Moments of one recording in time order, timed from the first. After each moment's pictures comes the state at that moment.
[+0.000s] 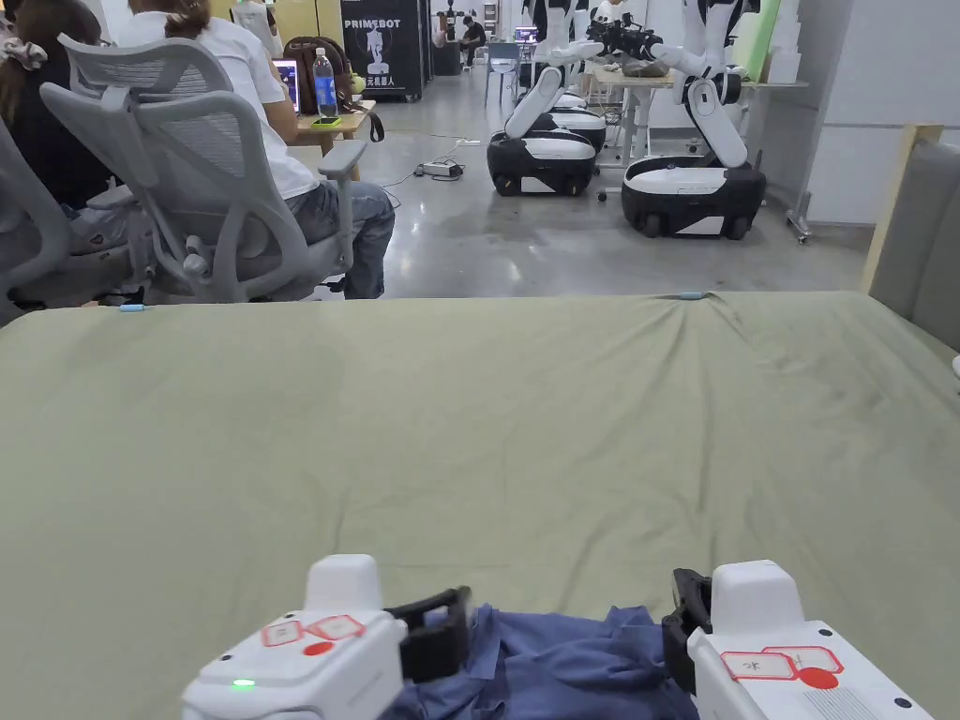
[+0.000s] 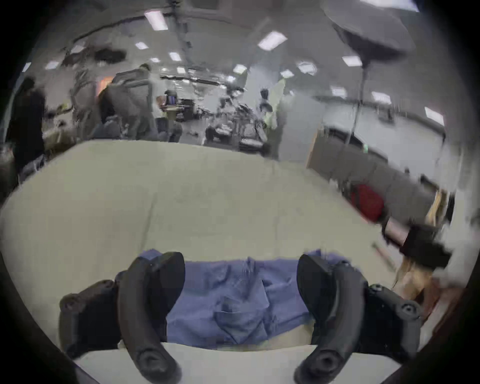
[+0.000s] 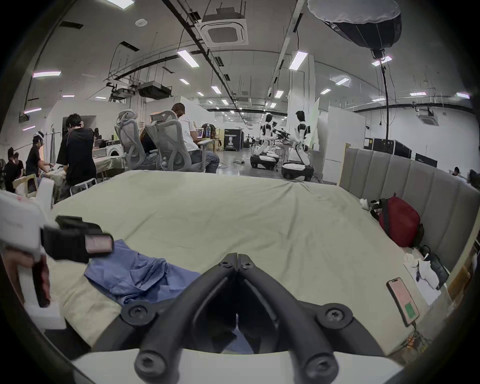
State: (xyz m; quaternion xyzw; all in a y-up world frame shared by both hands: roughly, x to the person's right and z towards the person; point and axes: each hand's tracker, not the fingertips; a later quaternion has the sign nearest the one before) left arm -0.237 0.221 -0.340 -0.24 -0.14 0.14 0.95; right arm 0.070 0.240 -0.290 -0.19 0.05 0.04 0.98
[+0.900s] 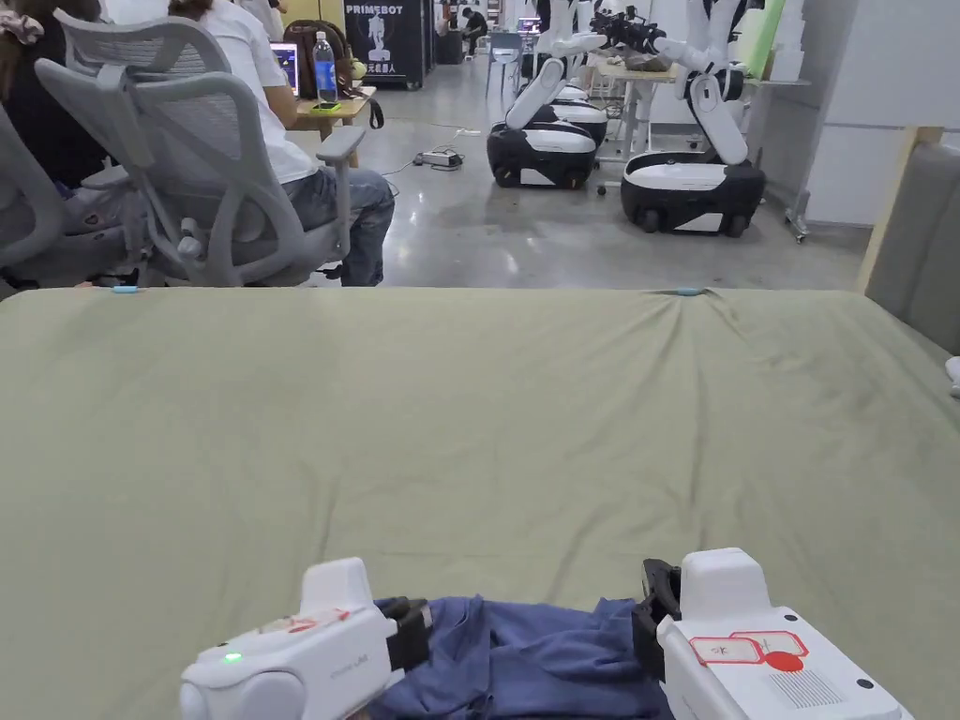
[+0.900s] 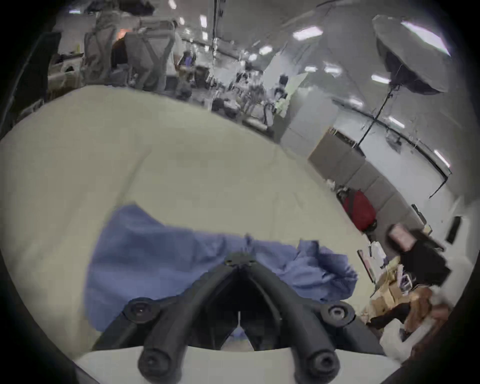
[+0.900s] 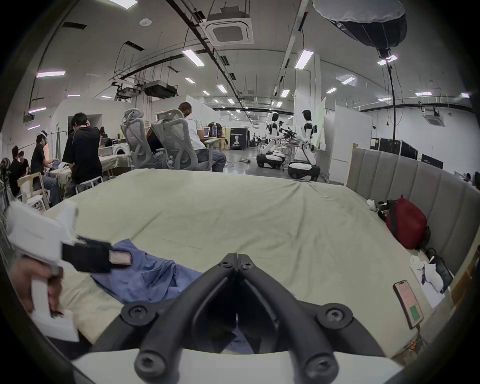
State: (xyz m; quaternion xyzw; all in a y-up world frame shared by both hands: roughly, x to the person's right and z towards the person) left arm -0.238 0.202 -0.354 -0.29 -0.17 0.18 0.92; right arm 0.059 0.242 -0.298 -0.19 0.07 0.04 0.98
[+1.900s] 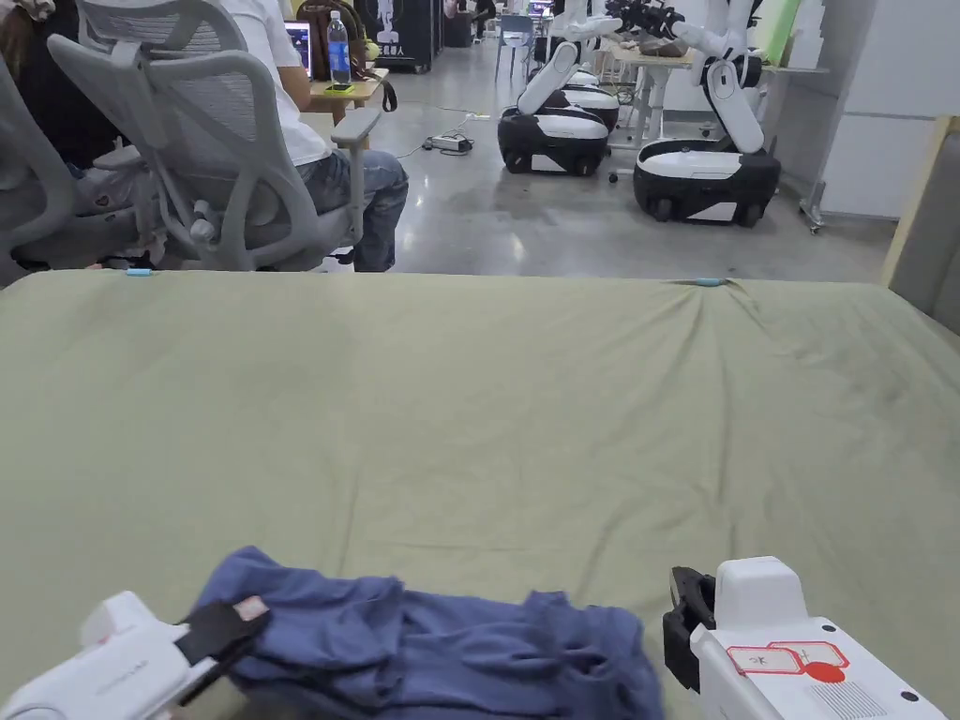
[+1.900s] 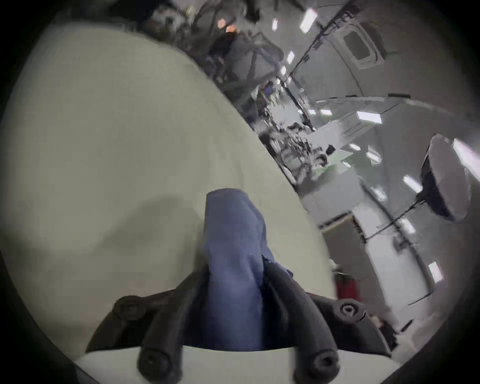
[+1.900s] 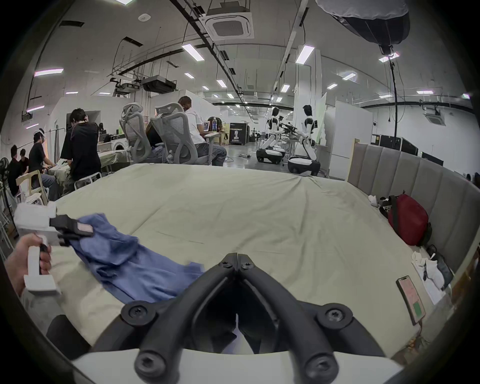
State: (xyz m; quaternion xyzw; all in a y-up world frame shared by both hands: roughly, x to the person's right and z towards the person) left arm -0.415 0.158 -0.352 -0.25 0.00 0.39 0.89; right arm 0.051 0.234 -0.303 -0.21 0.06 0.04 0.97
